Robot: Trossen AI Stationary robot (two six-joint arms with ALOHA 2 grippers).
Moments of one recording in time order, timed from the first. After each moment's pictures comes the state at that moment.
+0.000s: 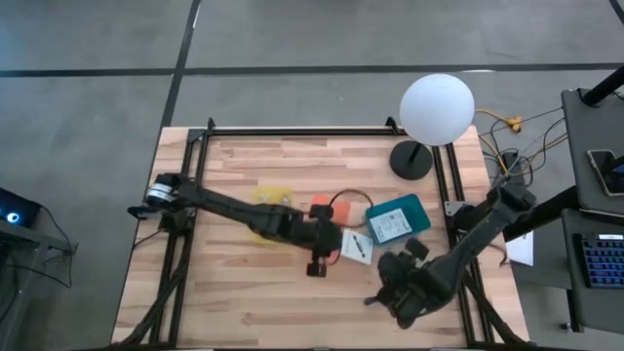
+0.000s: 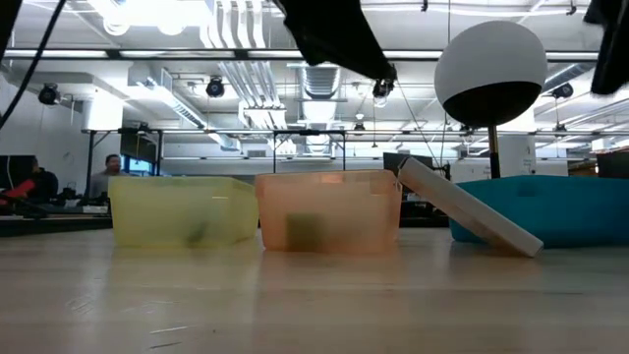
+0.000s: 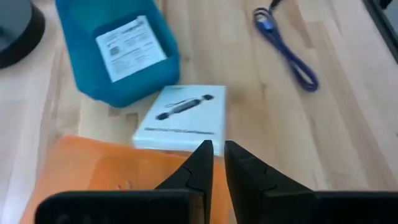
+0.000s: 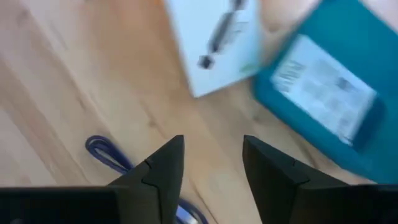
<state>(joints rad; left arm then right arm) -0.24 1.85 1.54 -0.48 -0.15 -0.05 0.76 1.71 1.34 -1.20 0.43 1.36</state>
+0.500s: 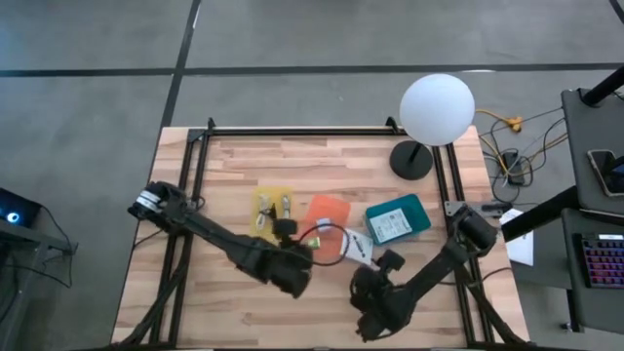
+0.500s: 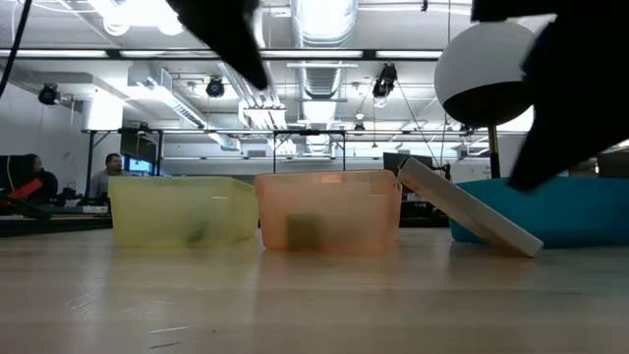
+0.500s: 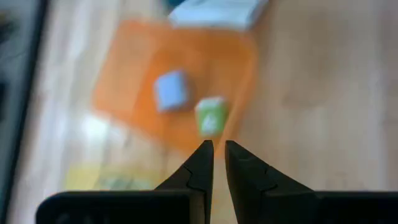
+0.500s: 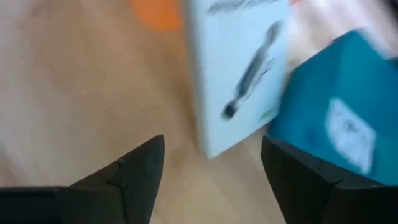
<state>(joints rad) -0.47 1.80 1.53 -0.91 -0.57 -0.37 0.72 2.11 1.54 -1.28 0.65 1.43</state>
